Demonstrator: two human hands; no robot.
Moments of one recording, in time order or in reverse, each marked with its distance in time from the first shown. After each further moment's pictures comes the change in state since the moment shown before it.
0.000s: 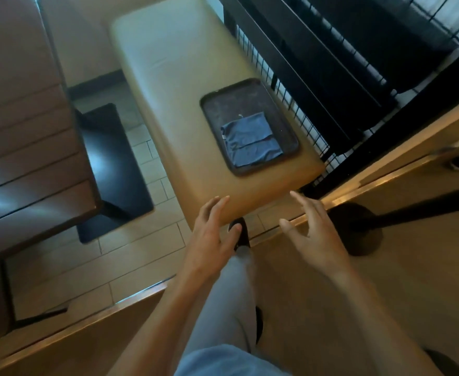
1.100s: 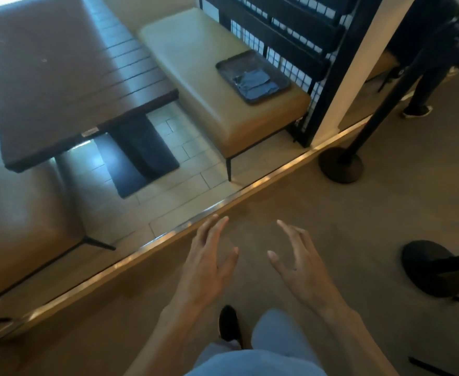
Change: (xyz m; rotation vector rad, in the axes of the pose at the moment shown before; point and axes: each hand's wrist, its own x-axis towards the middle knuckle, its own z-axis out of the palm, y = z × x) left_hand -0.572 -0.200 -0.056 0.068 -0.015 0.248; right_hand -0.583 -0.050 0.273 -0.020 0.113 -0.065
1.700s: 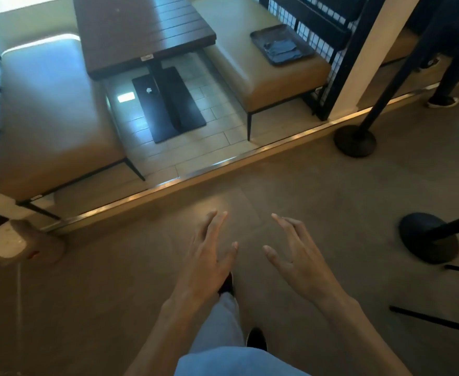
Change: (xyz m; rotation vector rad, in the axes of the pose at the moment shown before) left_hand -0.368 0.044 0.086 0.043 0.140 -0.120; right_hand -0.337 0.031 0.020 -0.118 -0.122 -0.179
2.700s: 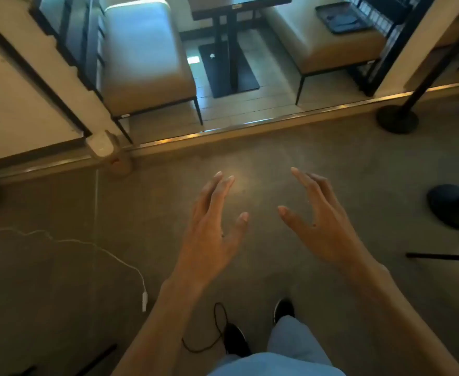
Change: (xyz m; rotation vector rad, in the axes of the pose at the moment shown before) left_hand -0.478 -0.019 -0.078 -0.040 0.293 0.066; right_hand -0.383 -0.159 0.102 -0.025 0.019 -0.296
